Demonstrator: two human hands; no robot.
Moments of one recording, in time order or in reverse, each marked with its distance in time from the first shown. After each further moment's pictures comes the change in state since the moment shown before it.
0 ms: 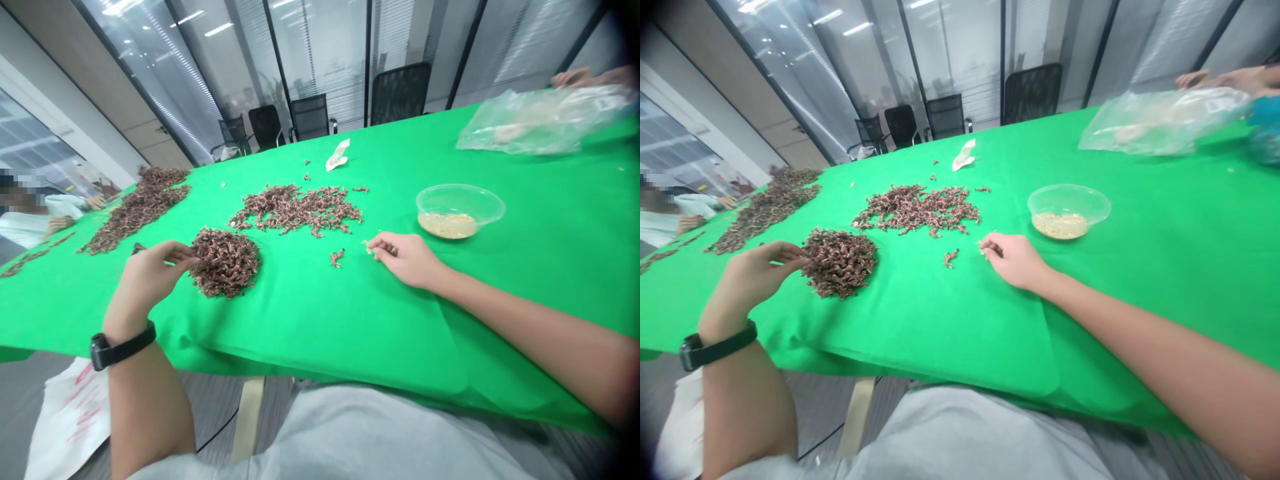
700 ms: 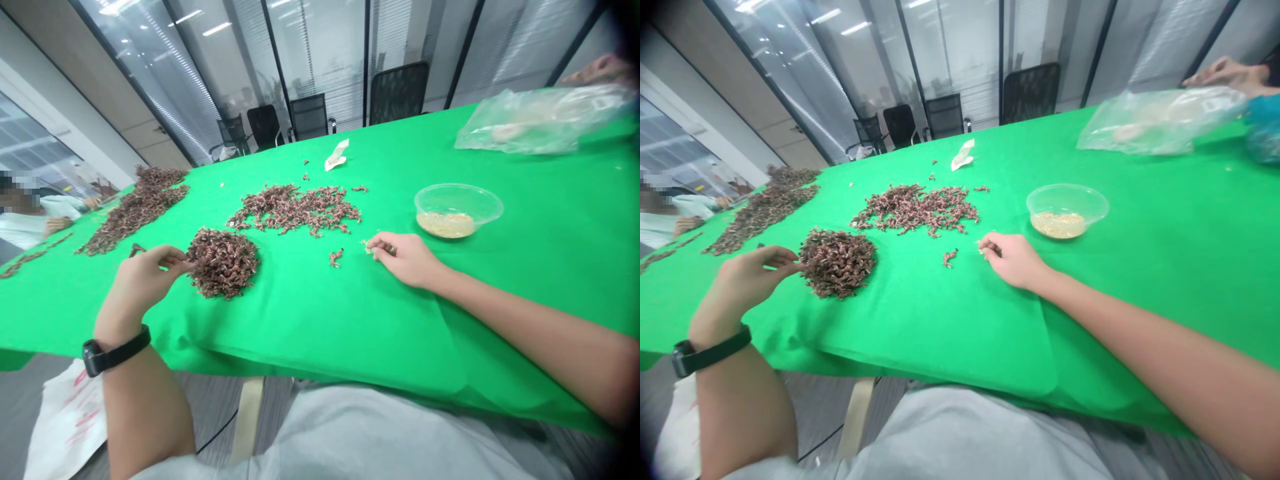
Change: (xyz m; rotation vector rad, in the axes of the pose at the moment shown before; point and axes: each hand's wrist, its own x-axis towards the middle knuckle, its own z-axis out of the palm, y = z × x) left_hand -0.001 -0.006 -0.004 0.119 -0.011 -0.025; right_hand 0.000 -0.001 -0.001 0.002 0.001 -0.008
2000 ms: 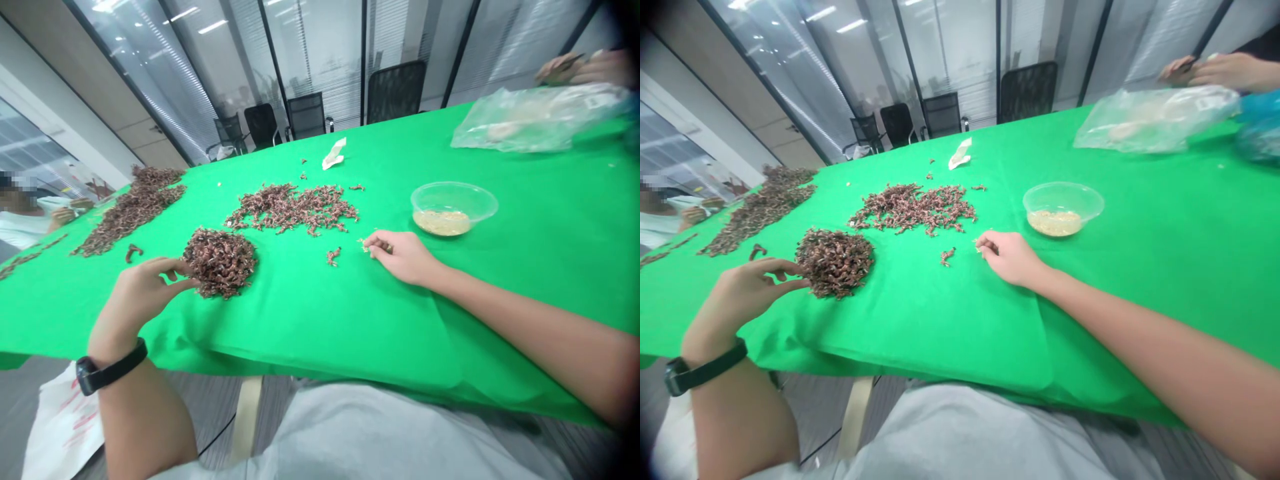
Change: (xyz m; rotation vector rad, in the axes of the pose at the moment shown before) left_hand -0.024 0.006 -0.002 0.006 -0.067 0.054; right_hand 0.001 0.000 0.001 0.016 -0.007 0.019
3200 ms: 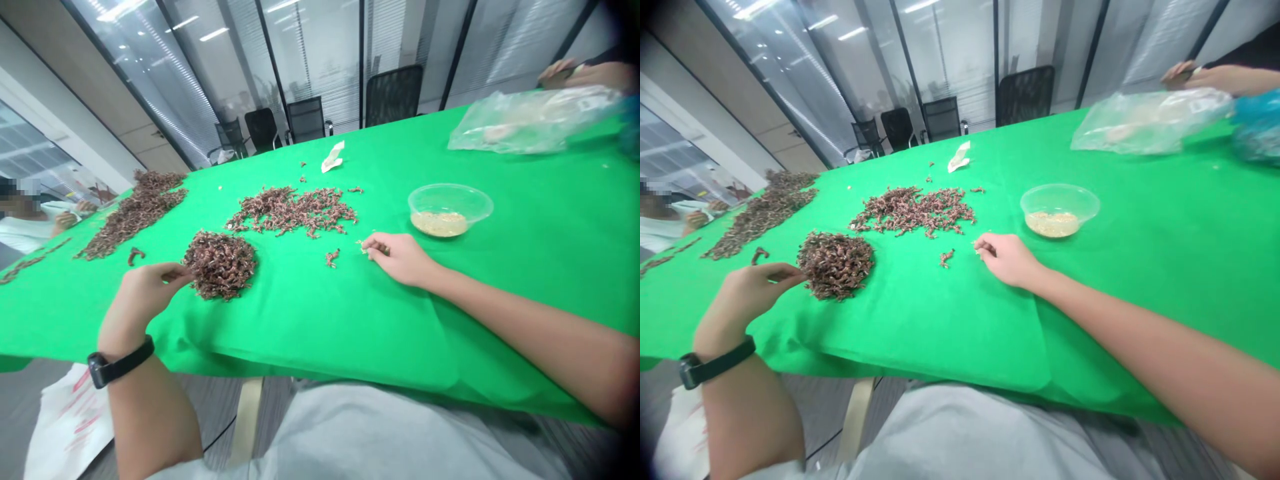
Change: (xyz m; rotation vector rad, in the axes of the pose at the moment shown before) left_hand 0.007 0.004 -0.002 0.062 -0.047 -0.085; right_hand -0.001 -0.001 -0.001 0.008 -0.012 -0.004
